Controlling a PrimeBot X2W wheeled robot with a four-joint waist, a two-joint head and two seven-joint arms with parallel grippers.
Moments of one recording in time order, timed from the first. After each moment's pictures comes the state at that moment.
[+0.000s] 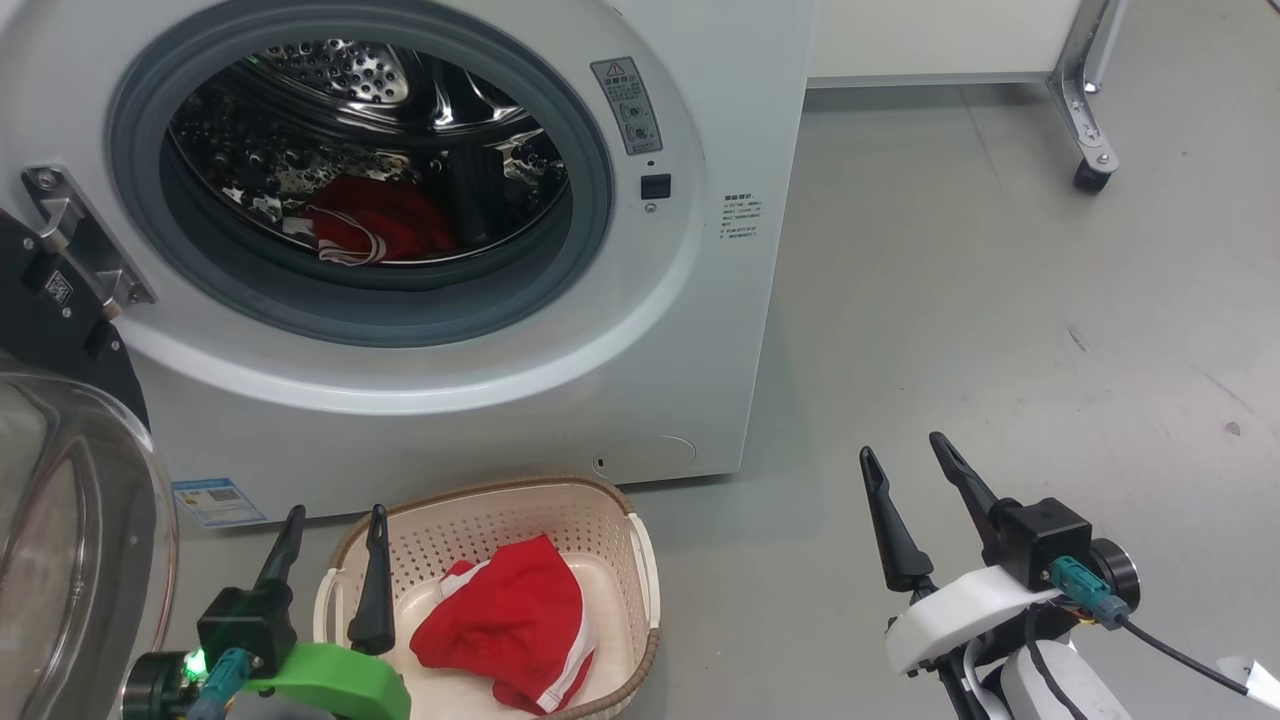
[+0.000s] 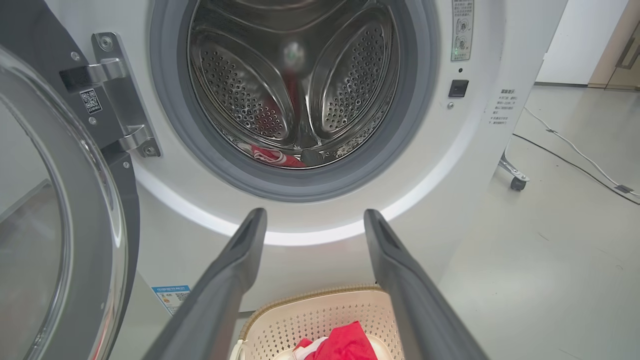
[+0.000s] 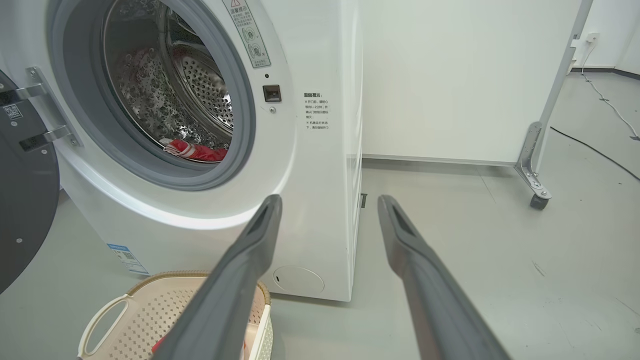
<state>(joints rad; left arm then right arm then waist) -0.01 0.05 -0.15 0.24 -0.27 0.06 -0.22 -0.09 -0.05 0.27 0.31 0.26 0.03 -0.26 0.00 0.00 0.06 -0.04</state>
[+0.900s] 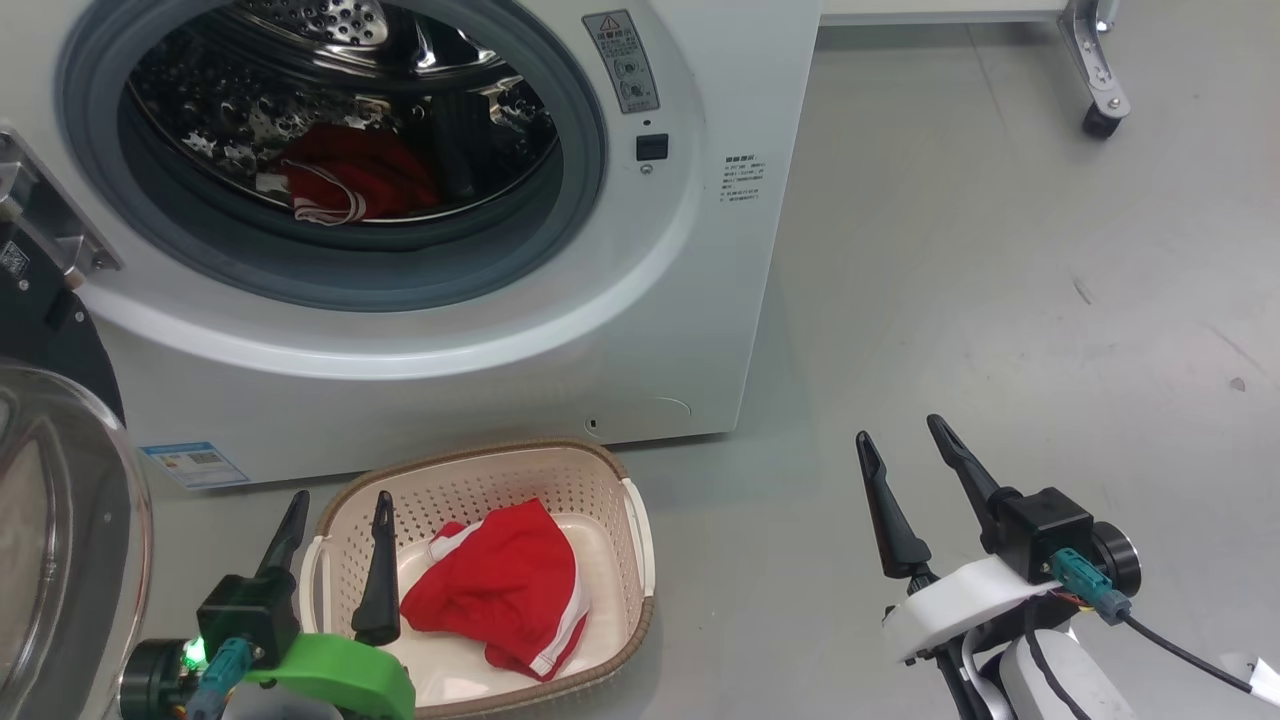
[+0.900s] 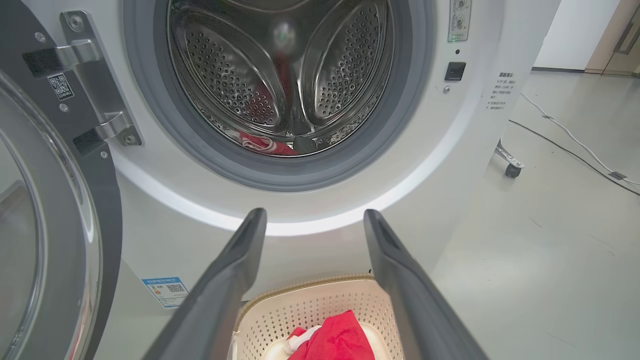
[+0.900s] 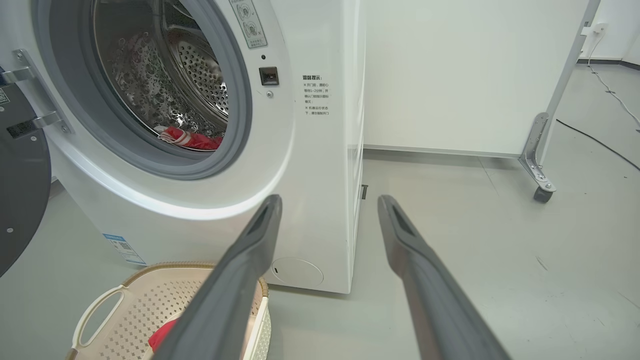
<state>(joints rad) 0.01 0.06 -0.16 0.13 -0.26 0.08 -0.15 -0.10 -0.05 0.27 0.28 0.24 0.03 -0.26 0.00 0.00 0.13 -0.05</state>
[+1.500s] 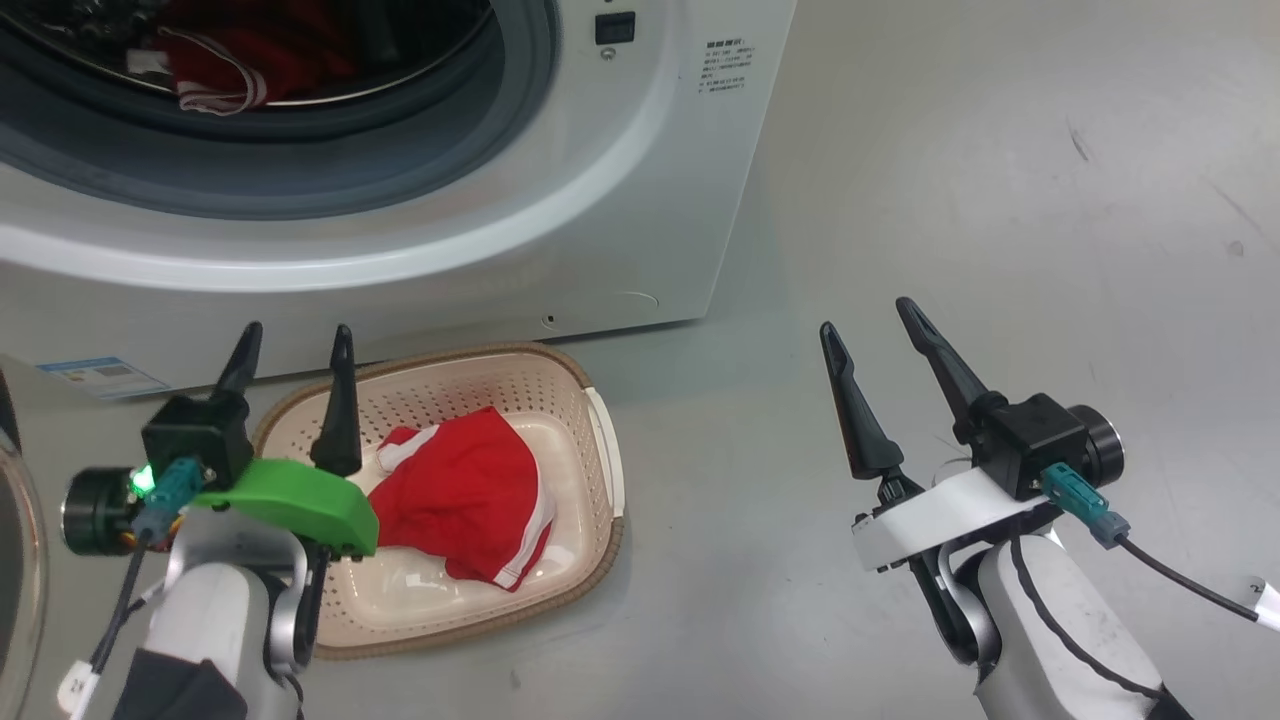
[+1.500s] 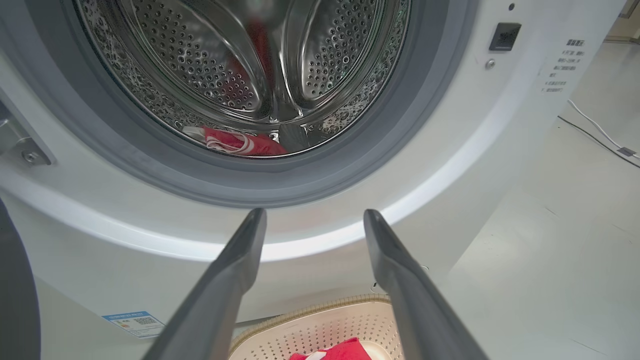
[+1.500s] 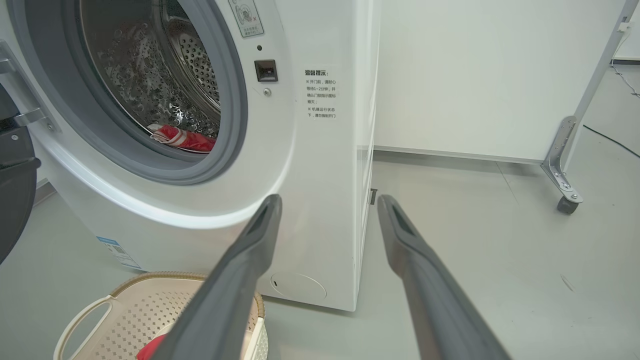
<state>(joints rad) -0.25 0.09 -0.14 0.19 -0.26 0.06 -0.07 -0.23 -0.05 0.32 0.20 0.24 0.03 -0.26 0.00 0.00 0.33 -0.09</state>
